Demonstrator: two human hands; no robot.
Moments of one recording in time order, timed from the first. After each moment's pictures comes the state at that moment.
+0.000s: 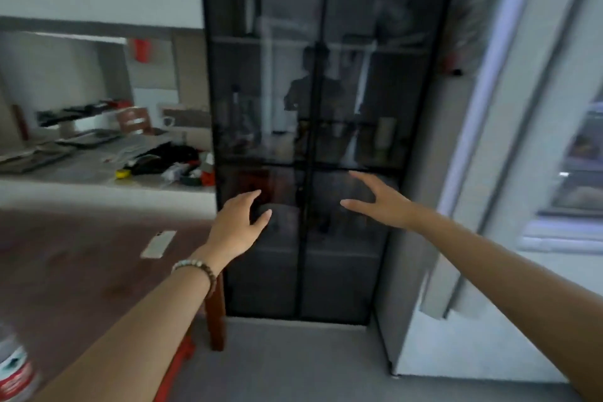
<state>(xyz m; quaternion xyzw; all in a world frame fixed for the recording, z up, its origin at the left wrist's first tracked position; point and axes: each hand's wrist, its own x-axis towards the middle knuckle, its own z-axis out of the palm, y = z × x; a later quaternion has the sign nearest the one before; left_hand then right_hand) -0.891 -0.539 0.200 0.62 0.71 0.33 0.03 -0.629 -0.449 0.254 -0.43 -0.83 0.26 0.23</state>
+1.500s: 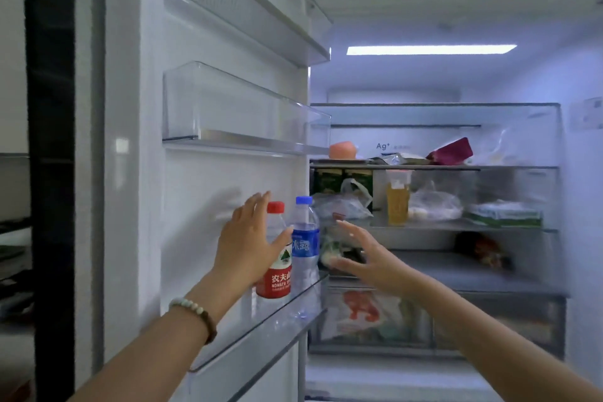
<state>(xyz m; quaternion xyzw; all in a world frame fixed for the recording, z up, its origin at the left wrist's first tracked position) -0.343 -0.218 0.382 0.62 0.65 0.39 -0.19 -0.130 -0.151 0.365 -0.34 -0.85 0.23 0.33</state>
